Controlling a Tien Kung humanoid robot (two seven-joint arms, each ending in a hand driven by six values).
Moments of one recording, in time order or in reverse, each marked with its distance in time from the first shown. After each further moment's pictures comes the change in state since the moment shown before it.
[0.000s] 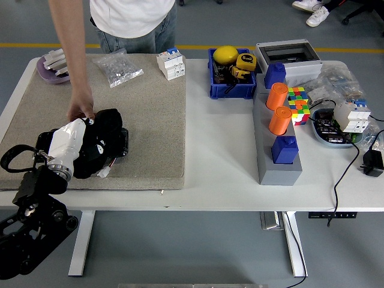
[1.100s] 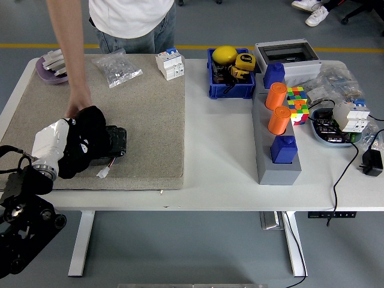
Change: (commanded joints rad) left arm 0.053 0.035 -0.133 0.036 0.043 -0.005 0.014; right arm -0.003 -0.001 0.005 0.003 -0.004 0.000 -0.001
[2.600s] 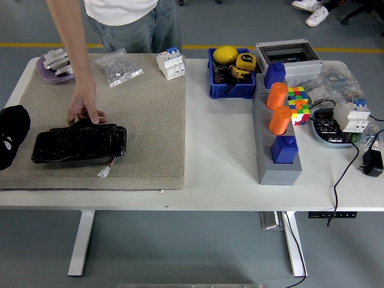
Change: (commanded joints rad) left arm -0.076 0.173 -0.063 0.466 -0.223 0.059 -0.435; right arm 0.008 -0.004 0.010 0.014 -0.023 -0.010 -0.004
